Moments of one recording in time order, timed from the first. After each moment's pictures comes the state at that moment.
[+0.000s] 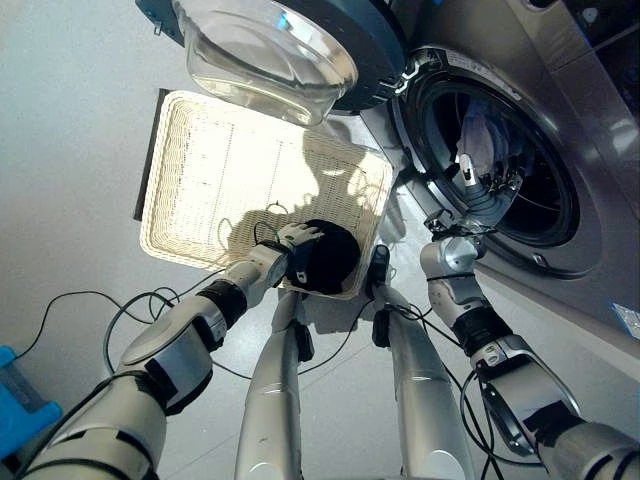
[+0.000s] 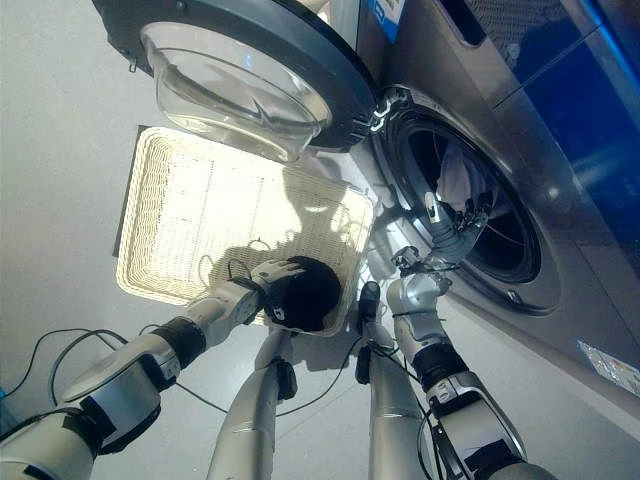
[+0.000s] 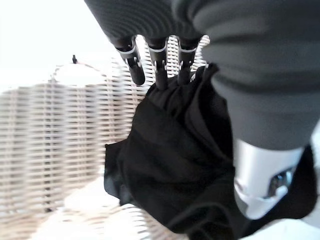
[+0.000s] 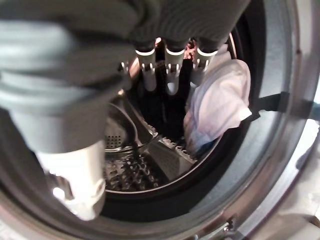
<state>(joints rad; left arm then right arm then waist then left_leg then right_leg) -0.97 0.41 -0.97 0.88 0.74 0.04 -0.02 -0.72 -0.25 0.25 0.60 0.57 -0.68 -0.88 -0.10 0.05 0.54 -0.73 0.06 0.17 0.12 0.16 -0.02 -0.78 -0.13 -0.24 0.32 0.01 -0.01</state>
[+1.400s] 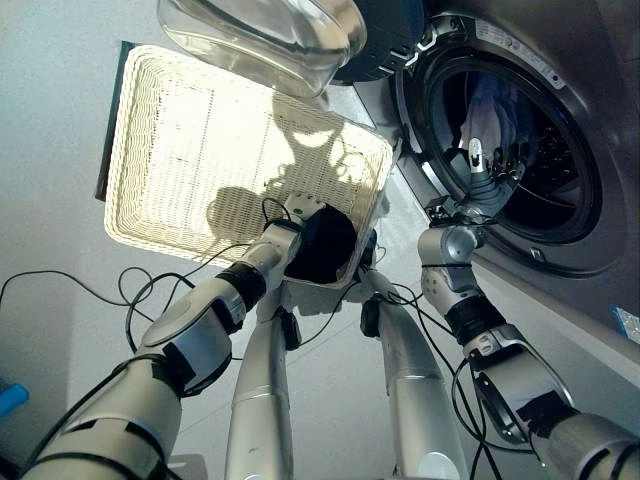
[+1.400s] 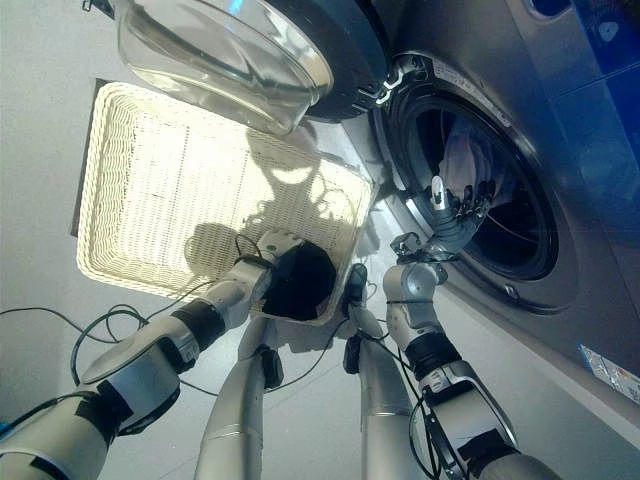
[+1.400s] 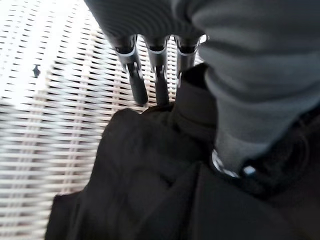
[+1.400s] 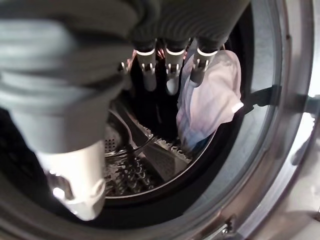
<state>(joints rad) -1.08 0.32 -0.94 0.93 0.69 0.19 0.01 -0.77 -0.23 0.23 0.59 0.69 -0.74 -0.80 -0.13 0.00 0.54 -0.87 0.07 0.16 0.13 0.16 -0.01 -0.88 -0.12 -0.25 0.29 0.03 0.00</state>
